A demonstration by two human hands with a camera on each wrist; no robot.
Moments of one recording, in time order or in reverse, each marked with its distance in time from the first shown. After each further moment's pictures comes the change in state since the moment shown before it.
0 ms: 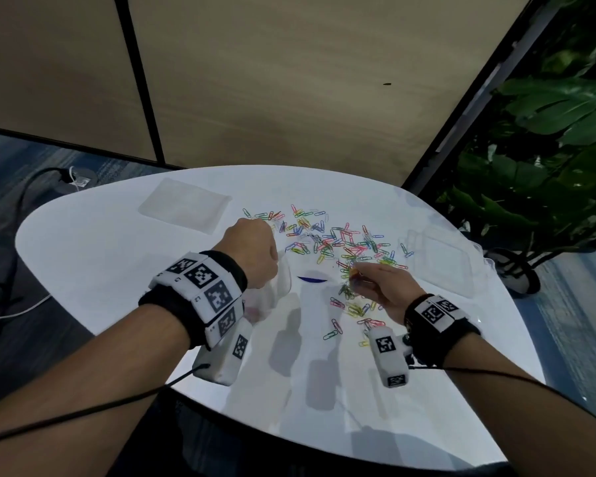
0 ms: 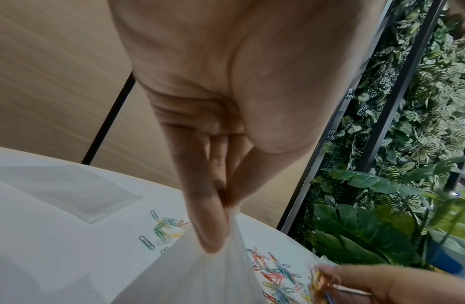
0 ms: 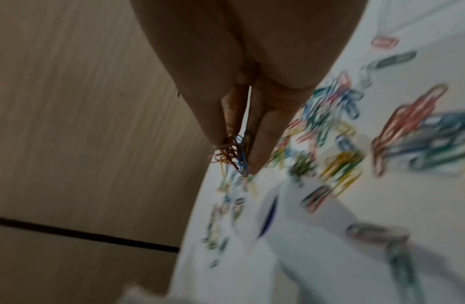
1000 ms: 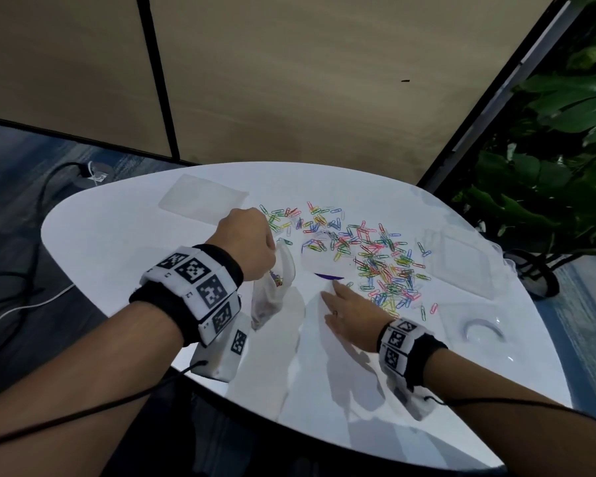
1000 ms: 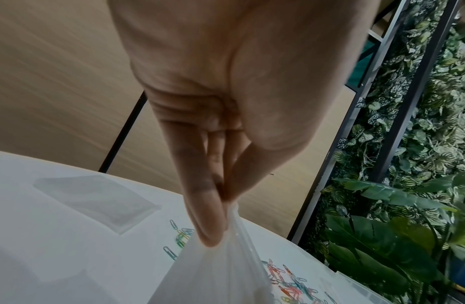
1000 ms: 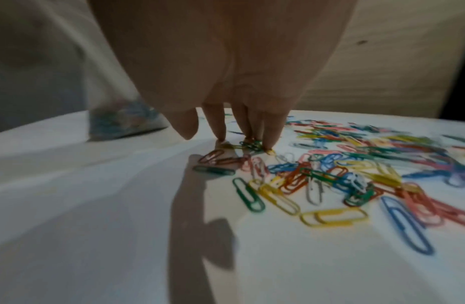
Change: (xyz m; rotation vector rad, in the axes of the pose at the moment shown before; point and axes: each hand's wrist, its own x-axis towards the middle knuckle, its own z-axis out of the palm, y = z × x) left_hand -0.014 -0.027 -0.020 -0.083 0.076 -0.040; right_hand -0.003 0.066 0.046 -1.631 -0.457 -0.435
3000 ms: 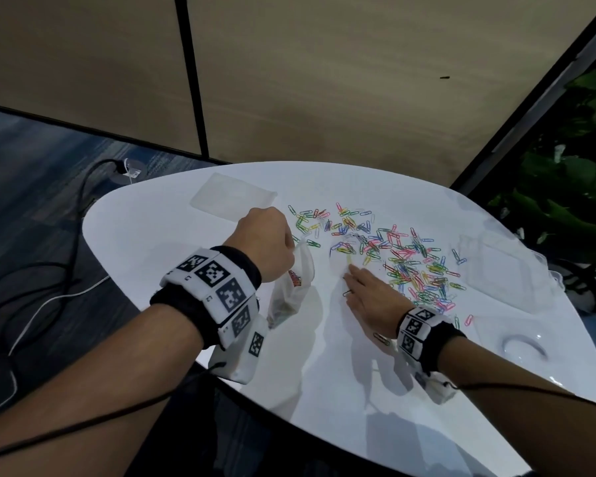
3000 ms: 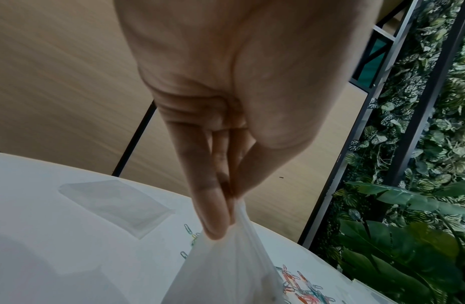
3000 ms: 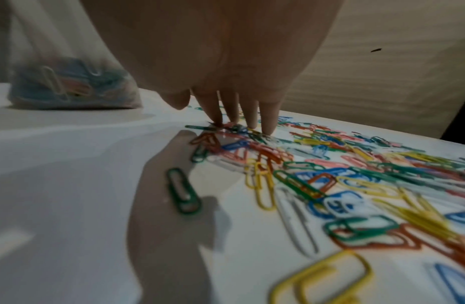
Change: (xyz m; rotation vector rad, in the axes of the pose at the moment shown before) left_hand 0.007 -0.018 -0.009 0.000 0.031 0.001; right_hand 0.039 0.005 -0.011 -0.215 0.105 -0.104
